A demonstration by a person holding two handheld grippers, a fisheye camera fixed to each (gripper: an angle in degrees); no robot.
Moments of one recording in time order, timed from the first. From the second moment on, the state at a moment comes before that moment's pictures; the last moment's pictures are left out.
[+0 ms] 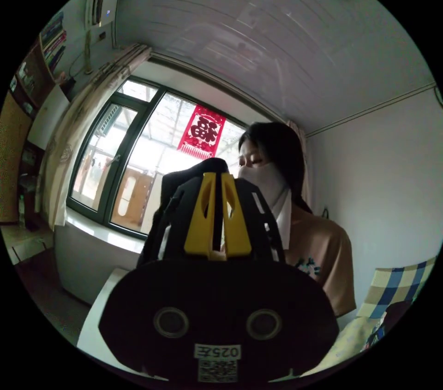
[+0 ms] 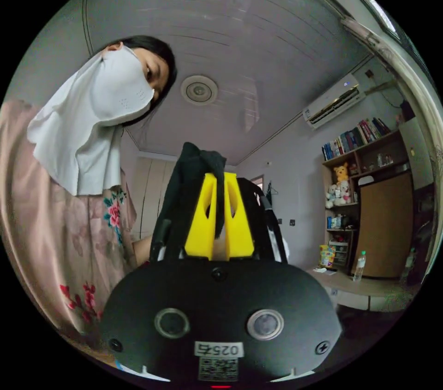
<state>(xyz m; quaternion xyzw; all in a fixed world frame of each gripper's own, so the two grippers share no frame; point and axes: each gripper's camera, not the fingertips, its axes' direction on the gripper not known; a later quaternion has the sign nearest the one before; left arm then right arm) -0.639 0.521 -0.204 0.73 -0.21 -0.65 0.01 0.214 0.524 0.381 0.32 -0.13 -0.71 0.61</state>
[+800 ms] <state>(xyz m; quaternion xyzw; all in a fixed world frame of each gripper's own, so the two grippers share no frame) -0.716 0.386 -0.220 0.52 -0.27 -0.81 -0.06 -0.048 0.673 0.309 0.34 0.25 -0.74 0.52</state>
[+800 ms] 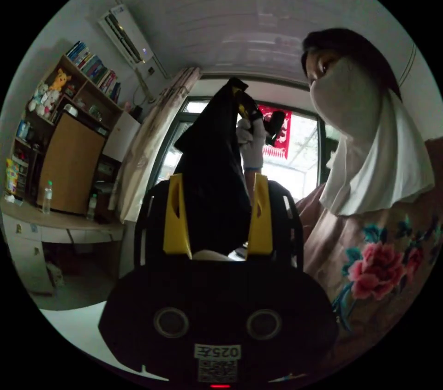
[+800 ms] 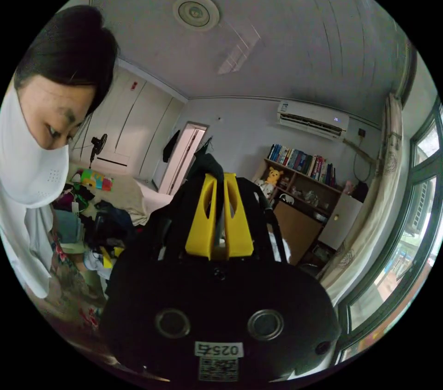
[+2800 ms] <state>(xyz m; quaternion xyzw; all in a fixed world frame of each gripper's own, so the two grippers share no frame) -0.696 0.526 0.024 0.20 -0.15 -0.97 -0.03 0.131 0.268 0.596 0.11 0.06 -0.56 0.82</state>
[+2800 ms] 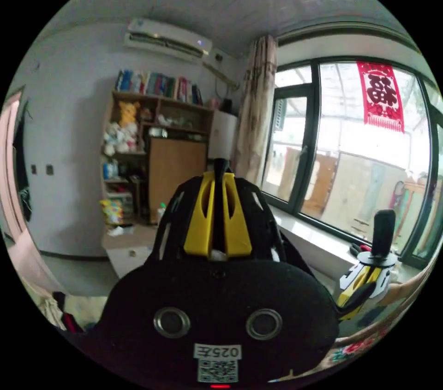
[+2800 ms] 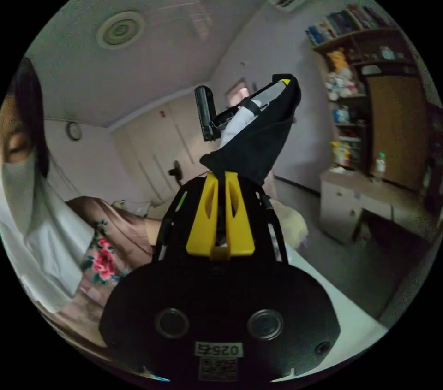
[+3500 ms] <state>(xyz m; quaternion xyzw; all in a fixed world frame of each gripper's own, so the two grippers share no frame) -1.341 0.284 0.554 0.34 0.42 -0.83 0.14 0.727 0.261 0.417 0.29 0.26 0.06 0.92</state>
